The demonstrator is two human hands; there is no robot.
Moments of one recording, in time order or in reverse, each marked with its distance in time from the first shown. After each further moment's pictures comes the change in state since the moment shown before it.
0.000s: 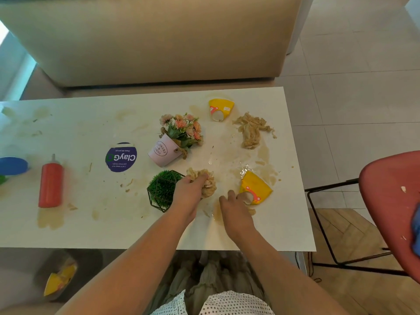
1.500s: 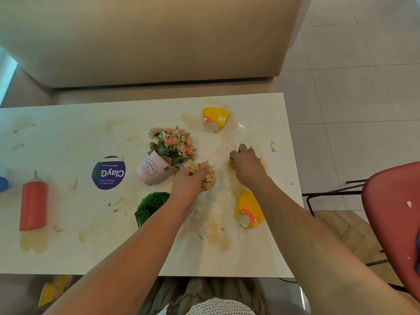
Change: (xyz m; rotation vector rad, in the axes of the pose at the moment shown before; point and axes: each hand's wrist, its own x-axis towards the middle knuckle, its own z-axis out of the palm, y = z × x) left_hand 0.056 0.054 0.039 0.132 -0.011 0.037; right_hand 0.166 0.082 -0.091 -0.004 0.128 0.017
